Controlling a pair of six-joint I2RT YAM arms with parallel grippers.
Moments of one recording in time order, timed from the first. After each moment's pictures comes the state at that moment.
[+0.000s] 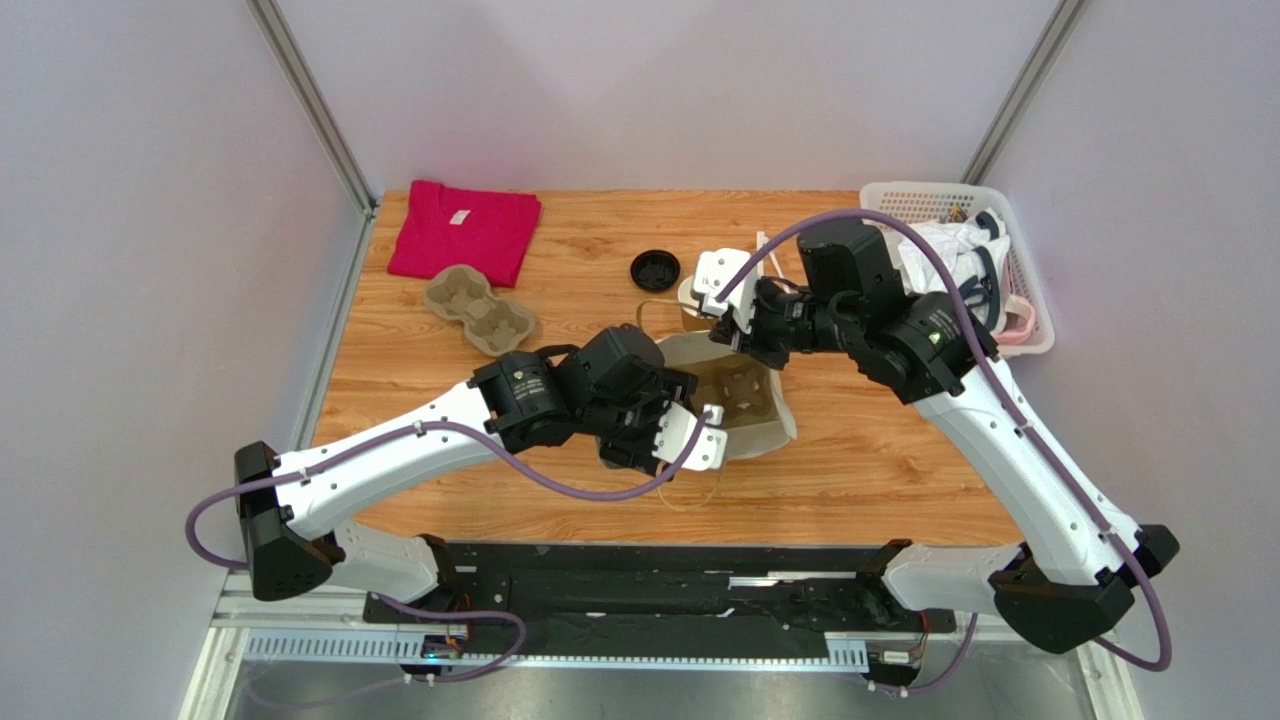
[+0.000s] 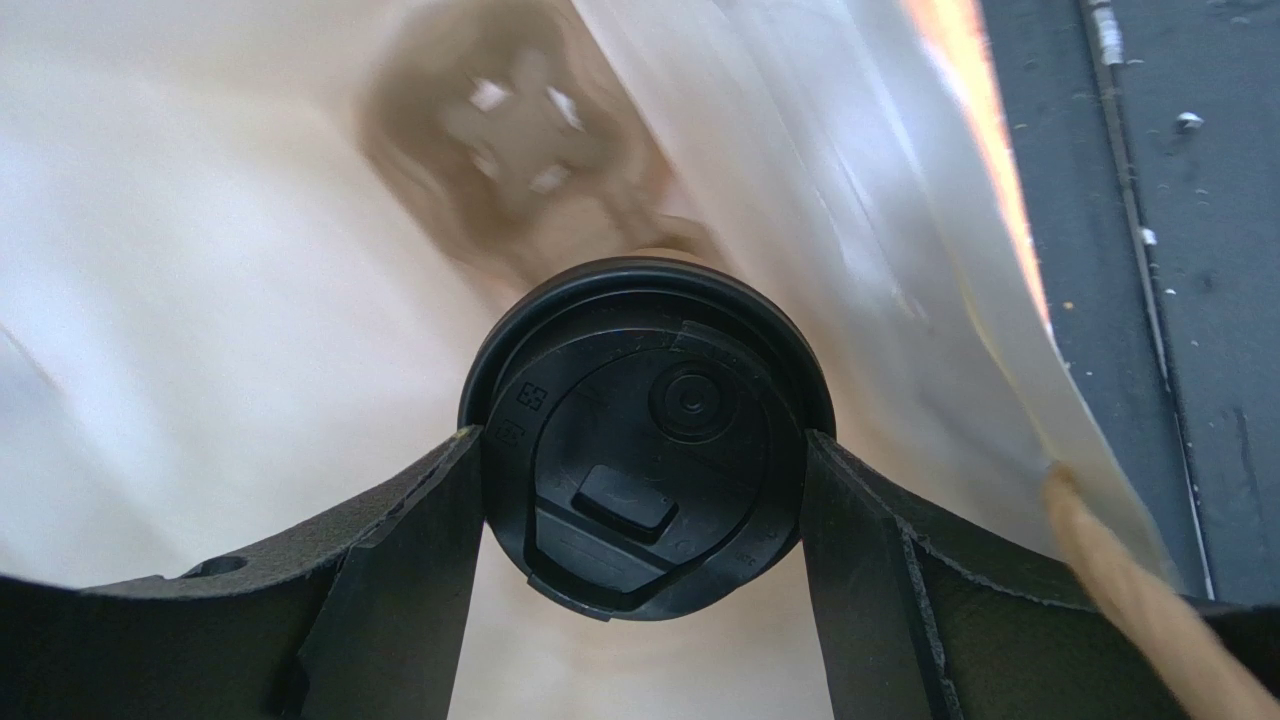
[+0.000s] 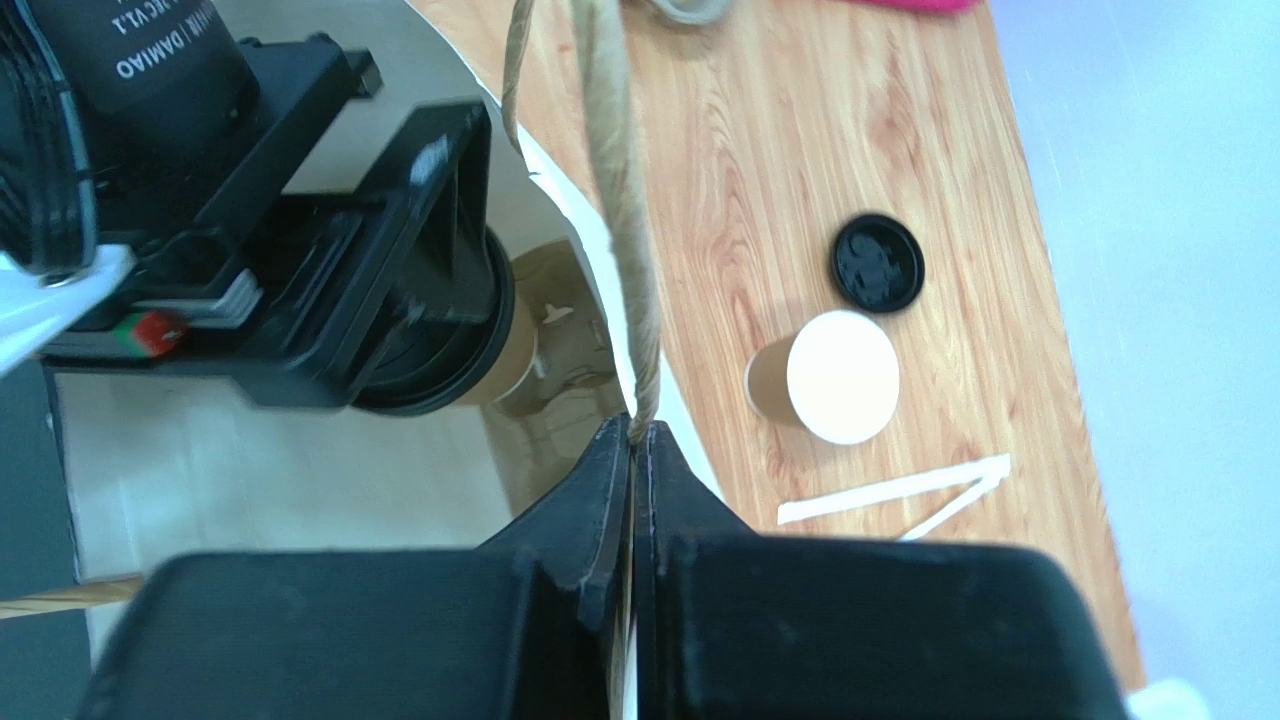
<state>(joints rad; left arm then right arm) -1.10 1.33 1.33 -0.82 0.09 0.86 0.68 1.25 1.61 -0.96 -0.39 -0.65</state>
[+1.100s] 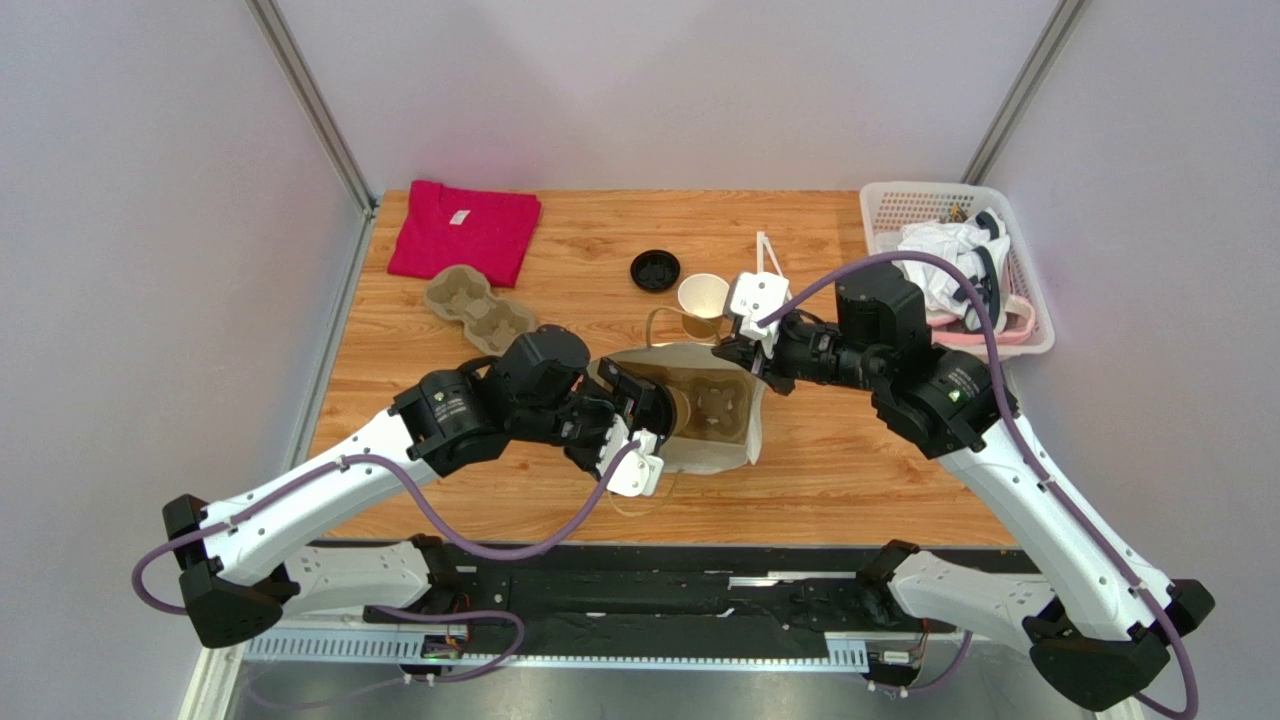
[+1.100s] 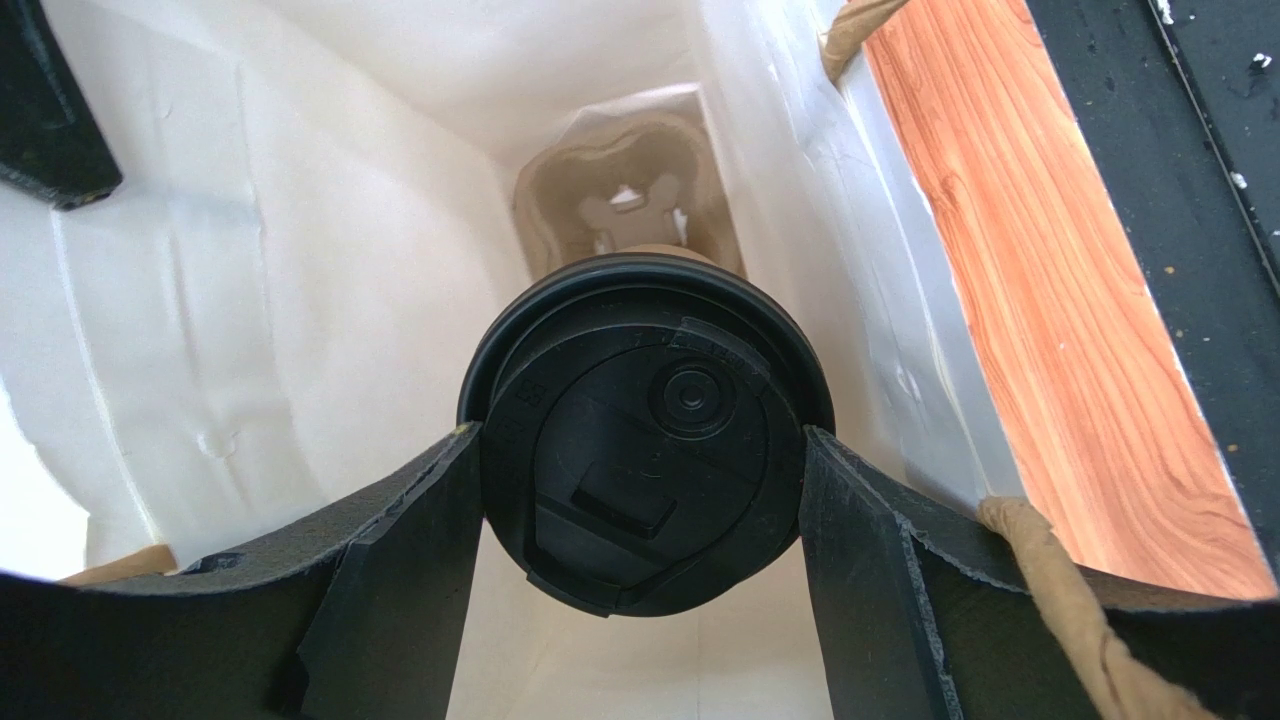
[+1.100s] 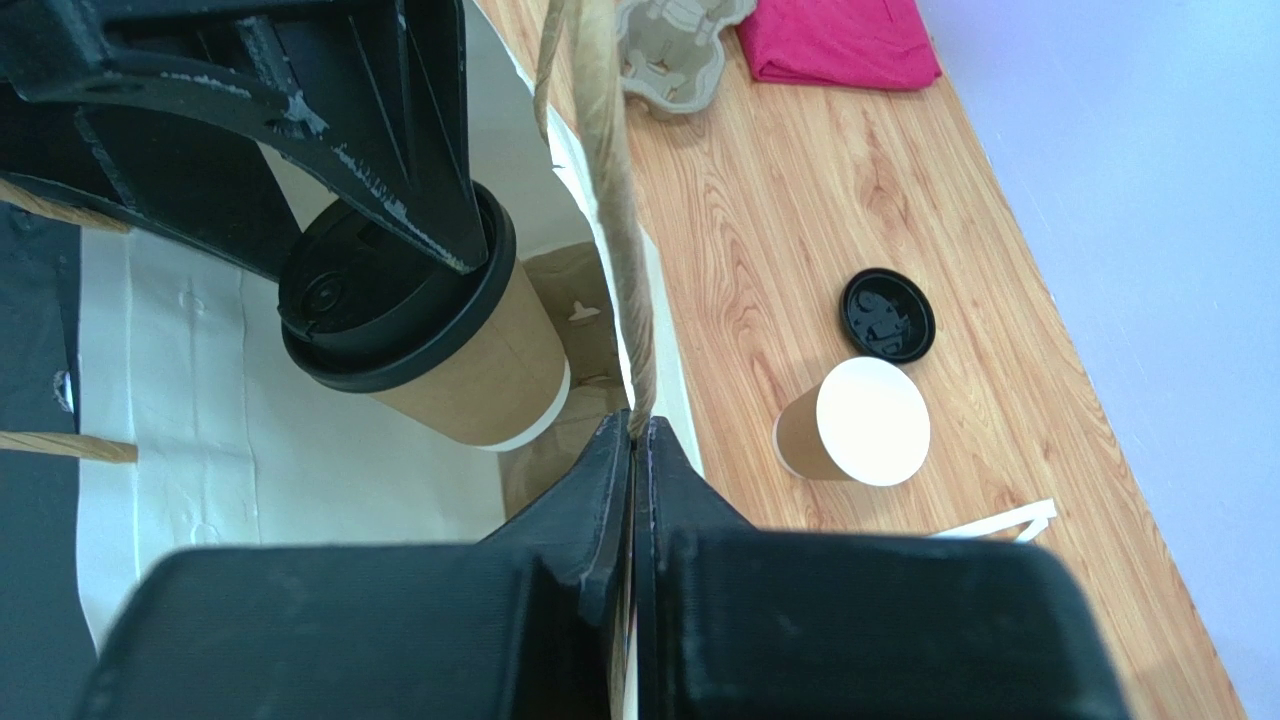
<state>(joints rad) -1.01 1.09 1.17 -0.73 0.29 1.12 0.66 1.02 1.29 -0.64 -0.45 -0.50</state>
